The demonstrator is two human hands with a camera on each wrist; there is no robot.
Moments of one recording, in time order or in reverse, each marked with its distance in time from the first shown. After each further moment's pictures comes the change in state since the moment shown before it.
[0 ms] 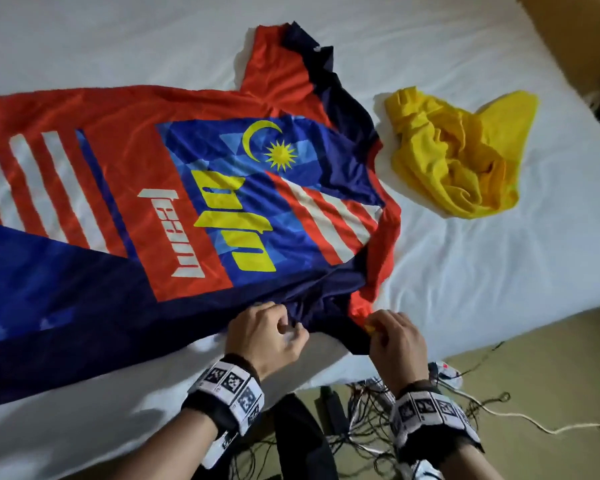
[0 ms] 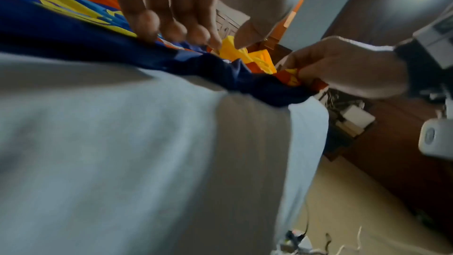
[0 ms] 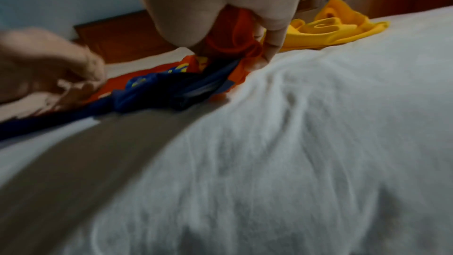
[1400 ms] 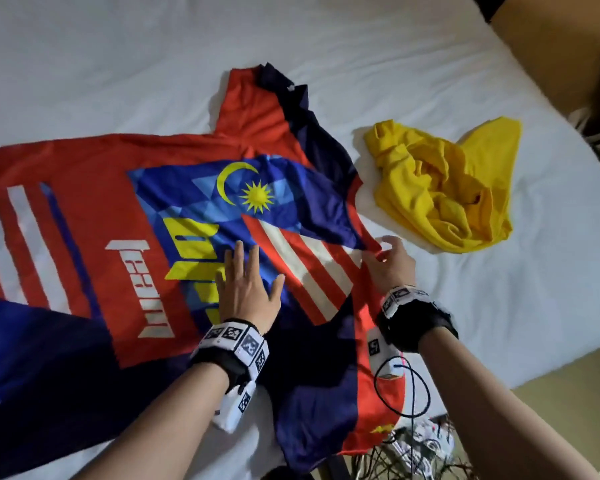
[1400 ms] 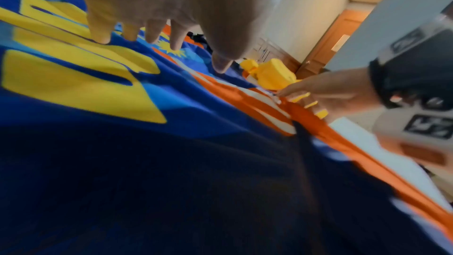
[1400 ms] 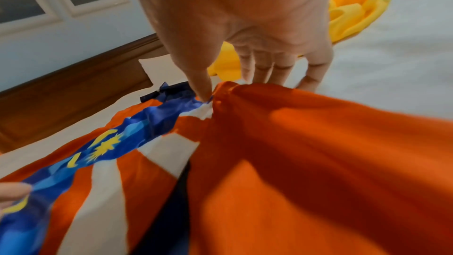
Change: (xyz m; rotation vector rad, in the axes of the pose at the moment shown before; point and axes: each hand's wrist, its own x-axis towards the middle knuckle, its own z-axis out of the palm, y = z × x) left_hand 0.140 0.005 0.021 0.147 0.095 -0.190; right_hand 0.207 0.025 -0.002 0.256 -0.014 0.532
